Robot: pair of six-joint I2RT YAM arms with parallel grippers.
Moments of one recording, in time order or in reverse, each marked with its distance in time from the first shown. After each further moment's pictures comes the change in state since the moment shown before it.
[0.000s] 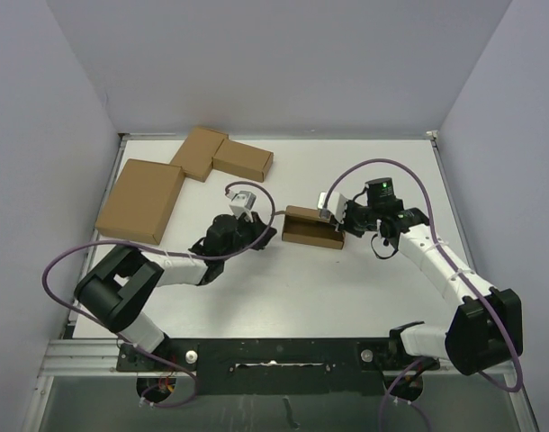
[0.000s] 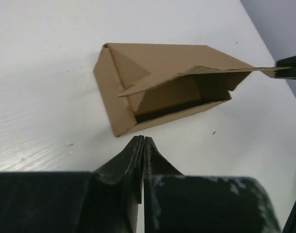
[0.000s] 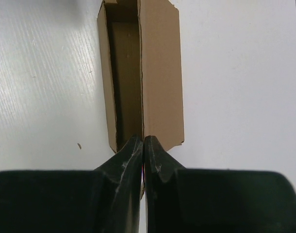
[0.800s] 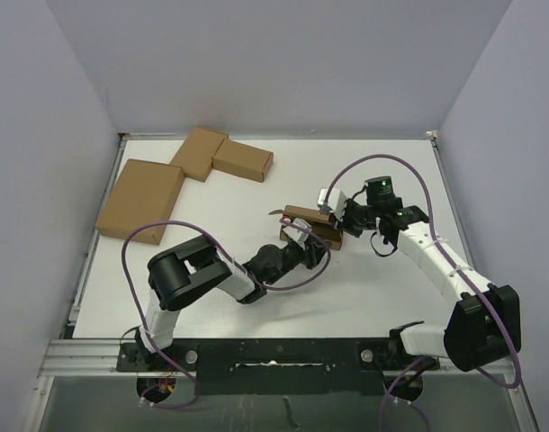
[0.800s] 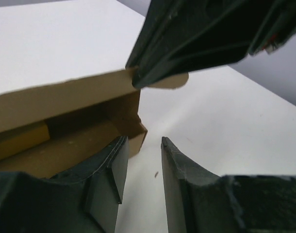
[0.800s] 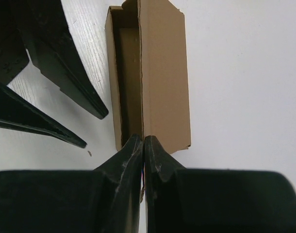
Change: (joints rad) left arm -0.370 0.400 0.142 0.620 -0.200 0.278; right arm -0.004 0.023 0.015 -0.002 -0.043 0.066
